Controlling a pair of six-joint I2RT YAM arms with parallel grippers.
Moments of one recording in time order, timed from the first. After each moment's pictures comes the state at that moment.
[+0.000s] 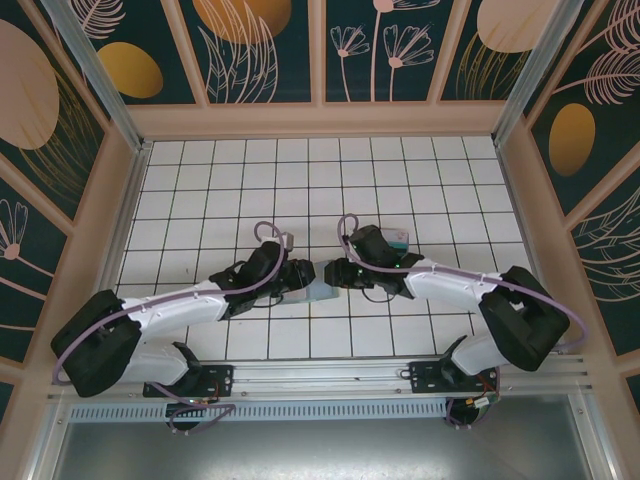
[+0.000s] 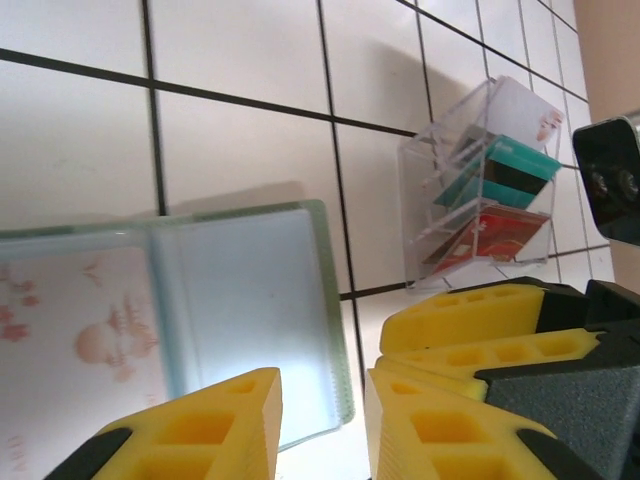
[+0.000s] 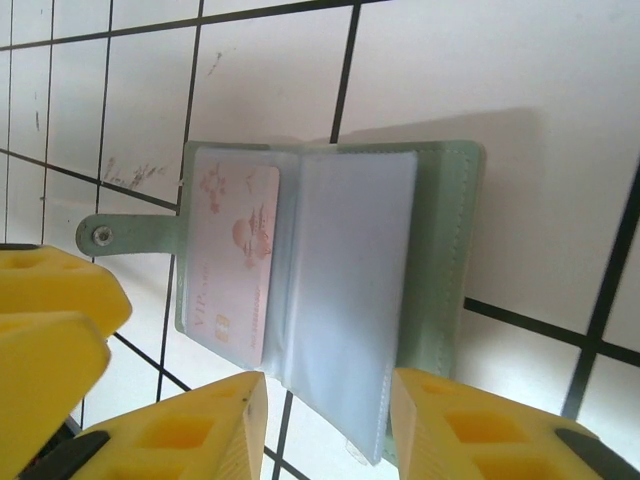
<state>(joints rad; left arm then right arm) -0.84 1.30 0.57 0.07 0.03 -0.97 0.78 1.45 0.69 -0.09 -0.29 0.74</state>
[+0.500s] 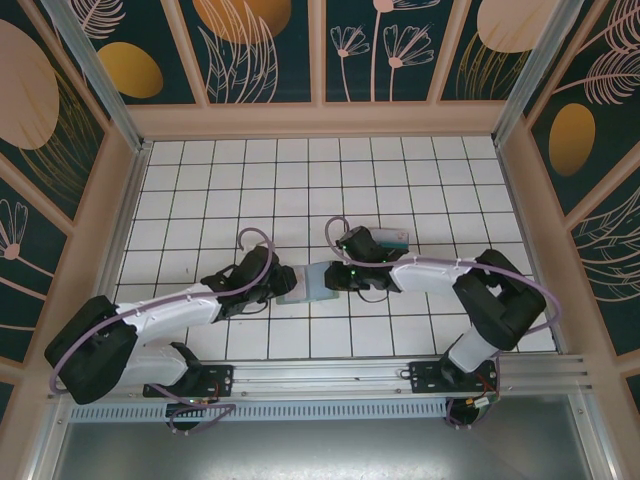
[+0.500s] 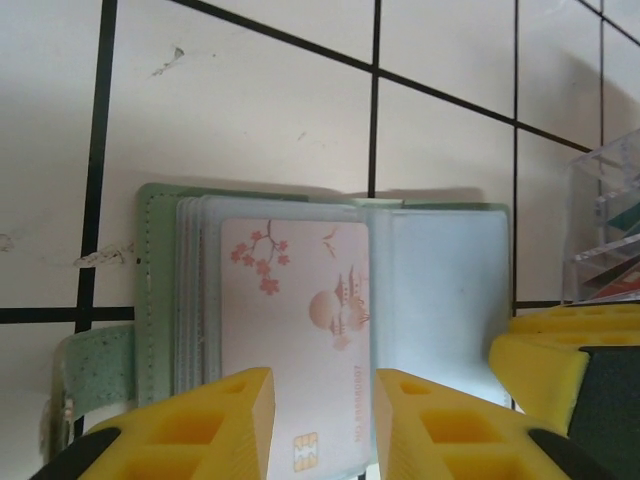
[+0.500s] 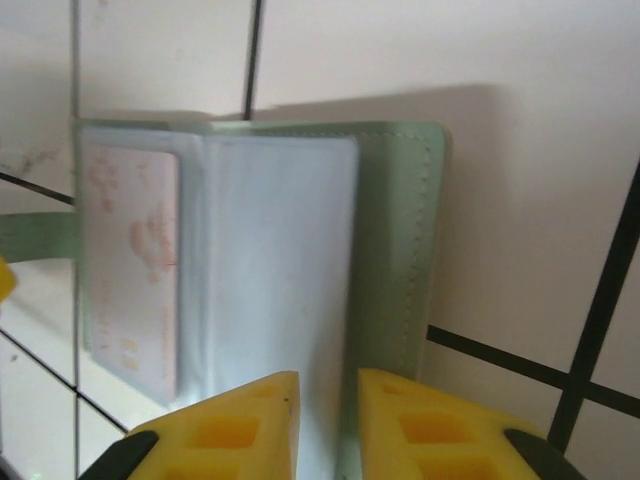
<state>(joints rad) -0.78 1.28 0.51 -0.06 -0.03 -0.99 0.79 1.60 0.74 -0.12 -0.26 0.71</state>
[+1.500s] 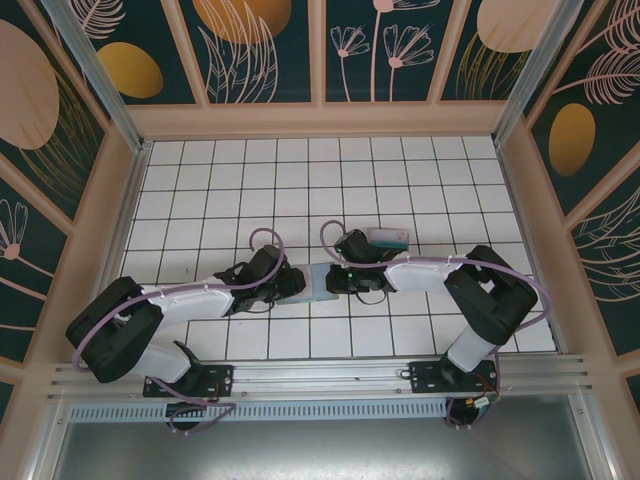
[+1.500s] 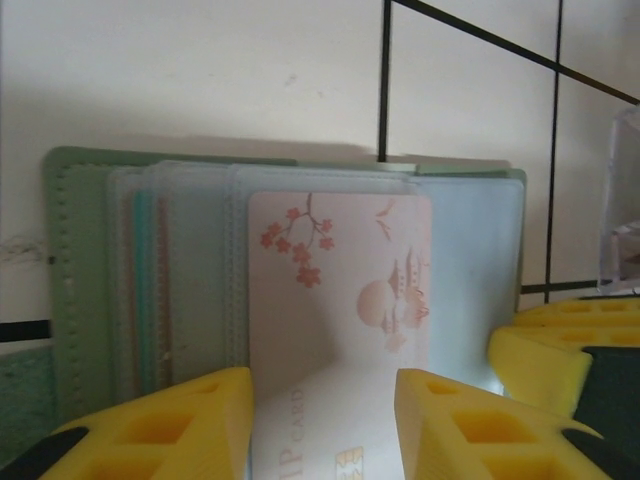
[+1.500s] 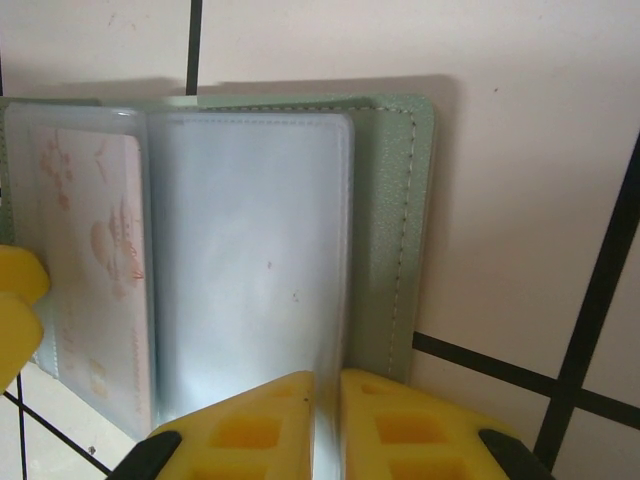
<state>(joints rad) -0.78 1.43 0.54 0.02 0.05 -0.98 0.81 1.63 0.75 -0.15 -0.22 0.71</state>
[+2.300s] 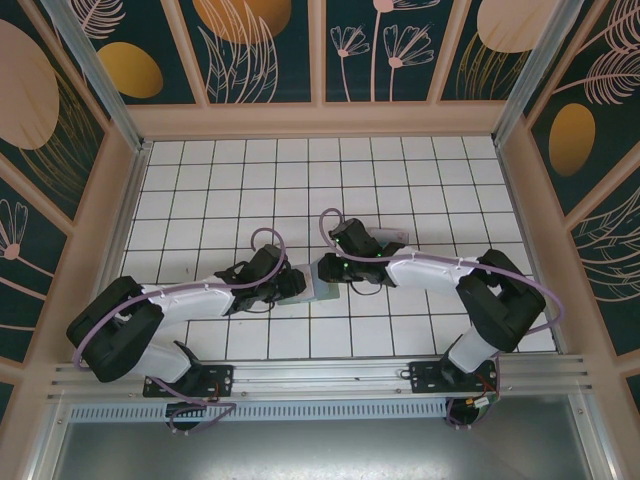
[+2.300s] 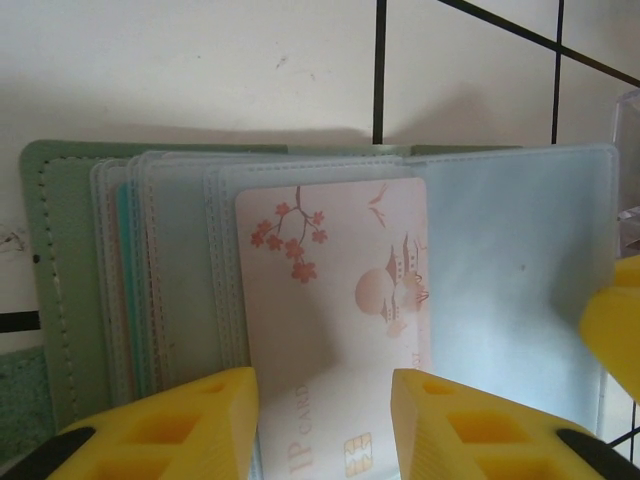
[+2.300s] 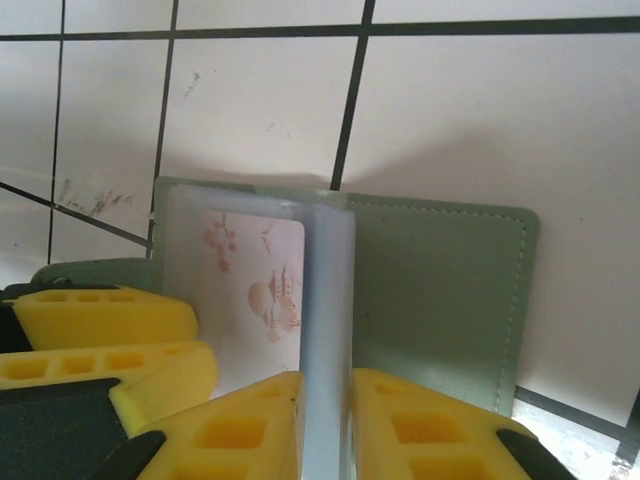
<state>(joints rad) -0.78 1.43 0.55 -0.01 0.07 -0.97 0.82 1.58 0.83 -0.16 -0.21 0.71</state>
